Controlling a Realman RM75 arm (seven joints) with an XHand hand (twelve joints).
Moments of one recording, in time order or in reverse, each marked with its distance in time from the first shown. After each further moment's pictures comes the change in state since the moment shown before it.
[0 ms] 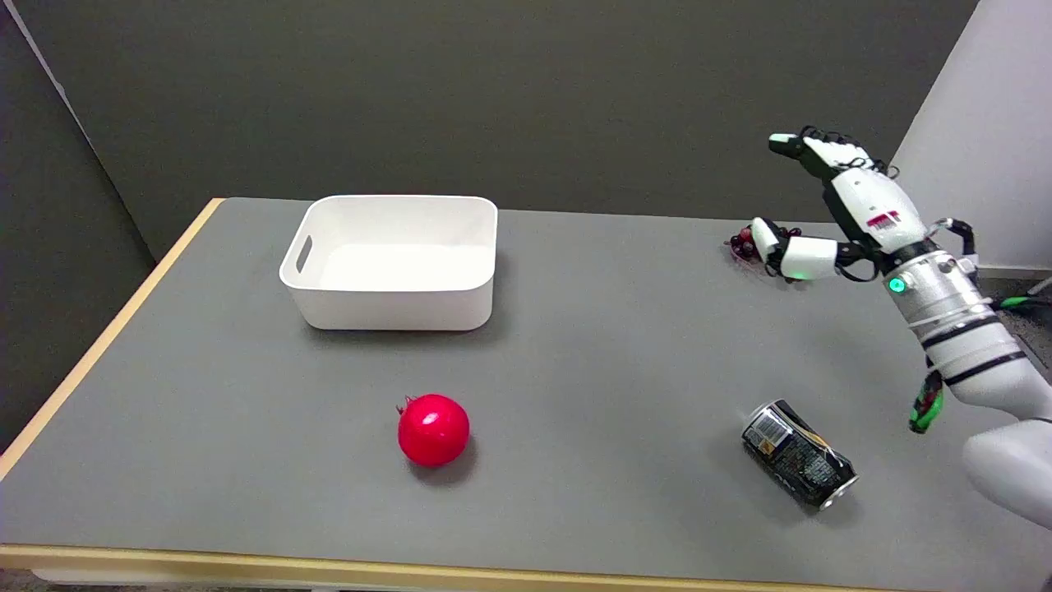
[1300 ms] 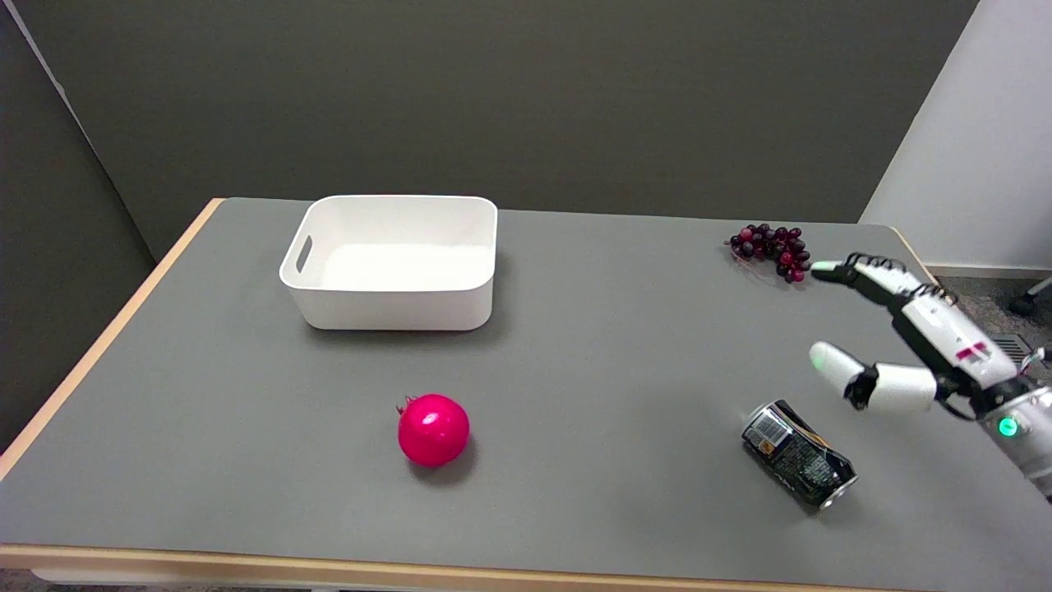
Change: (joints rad) arm -0.574 -0.056 0.154 0.057 -0.101 0.274 0.295
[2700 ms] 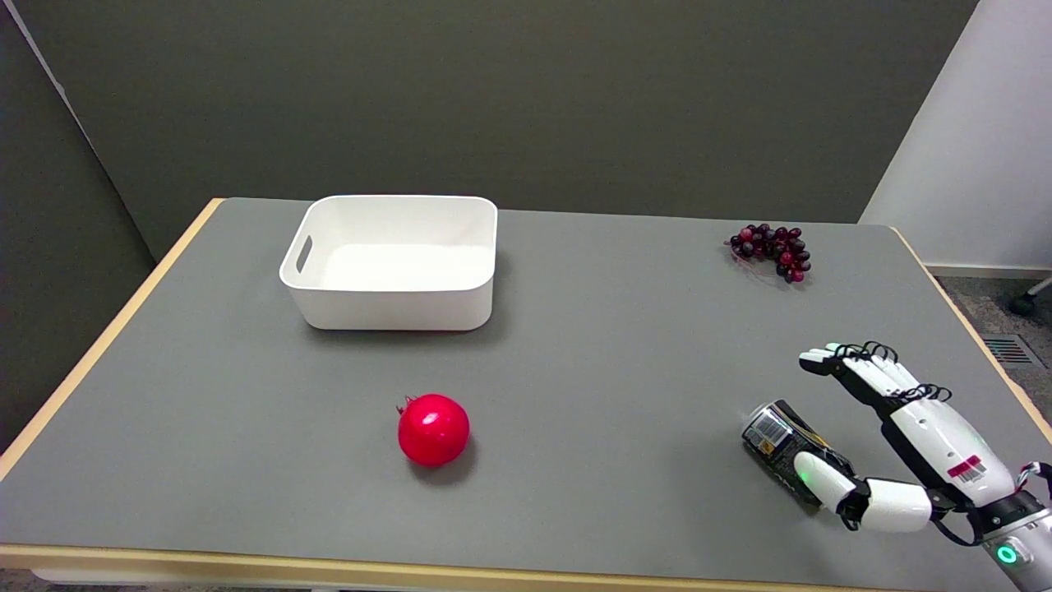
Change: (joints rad) arm -0.076 0.028 -0.385 -0.106 0.171 0.365 -0.326
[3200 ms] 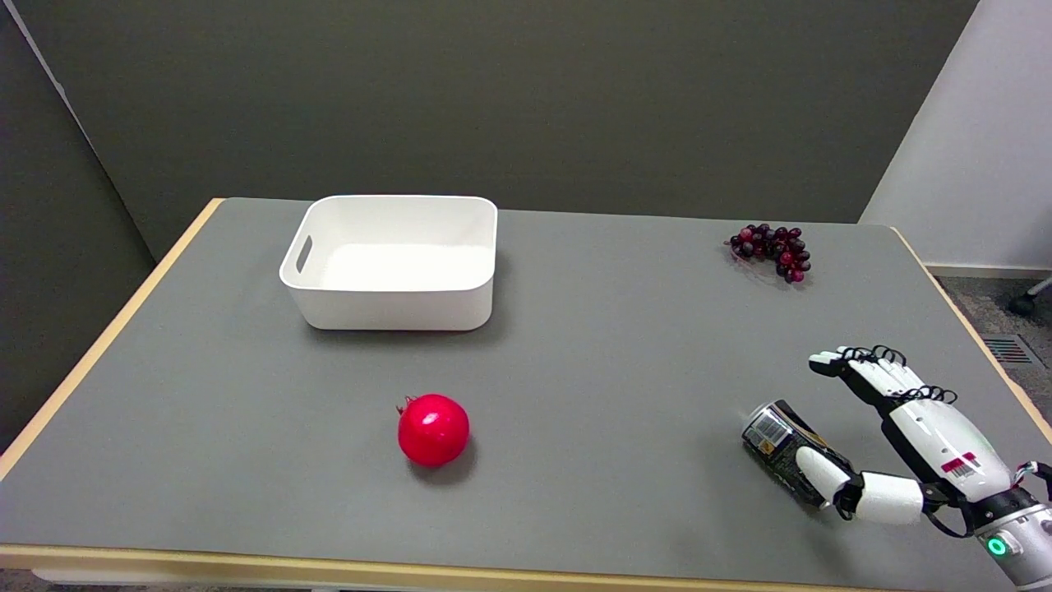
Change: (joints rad) arm 0.026 0.024 -0.044 -0.010 0.115 -0.034 -0.113
